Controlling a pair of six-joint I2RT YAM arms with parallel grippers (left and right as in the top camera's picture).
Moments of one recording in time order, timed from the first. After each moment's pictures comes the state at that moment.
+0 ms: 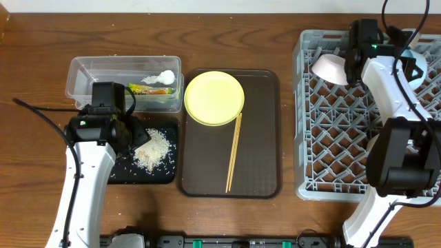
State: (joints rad) left arm 0.04 1.28 1.06 -1.10 -0.08 -0.56; right arm -0.04 2.03 1.62 -0.81 1.26 0.31
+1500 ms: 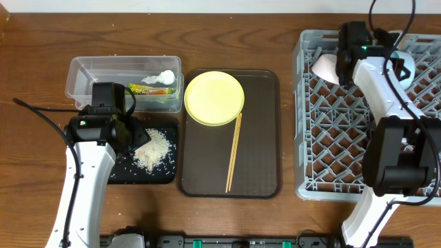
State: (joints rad) left arm 0.04 1.28 1.06 -1.11 -0.08 -0.56; right arm 0.01 2.04 1.60 -0.82 1.21 0.31
